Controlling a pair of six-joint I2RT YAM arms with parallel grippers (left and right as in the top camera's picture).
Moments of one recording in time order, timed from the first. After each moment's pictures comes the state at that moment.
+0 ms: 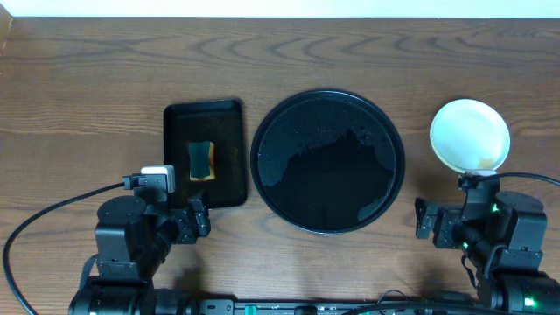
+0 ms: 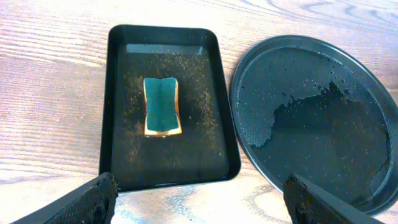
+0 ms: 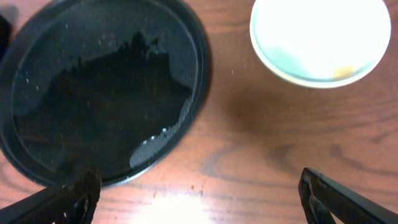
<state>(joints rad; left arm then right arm) -0.07 0.54 0.77 -0.91 0.12 -0.17 -0.07 0.61 0.77 -1.01 -0.14 0.05</state>
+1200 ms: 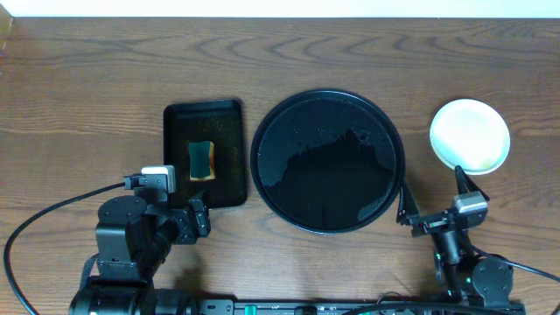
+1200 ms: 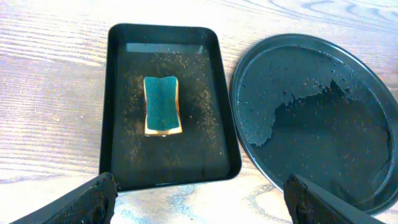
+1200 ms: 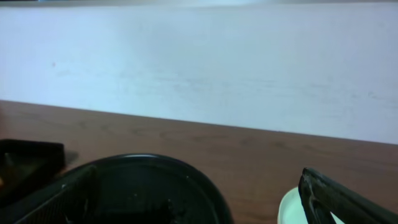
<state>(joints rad) -0.07 0.54 0.77 -0.91 0.12 -0.17 0.09 0.03 0.12 -0.02 -0.13 0.04</state>
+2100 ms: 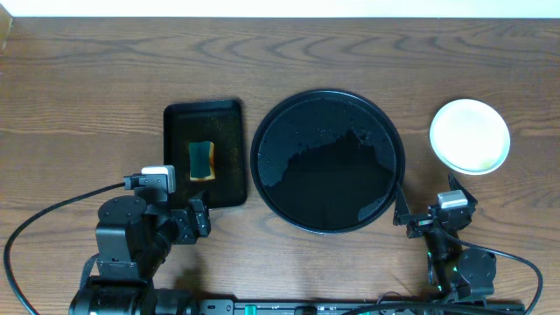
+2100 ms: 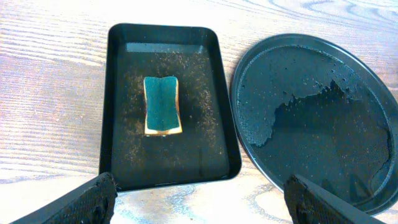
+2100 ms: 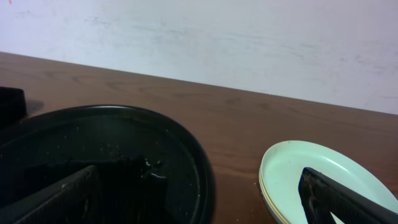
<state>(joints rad) -0.07 0.54 0.77 -0.91 0.12 -0.17 0.09 0.01 0.01 -0.07 -0.07 -0.06</state>
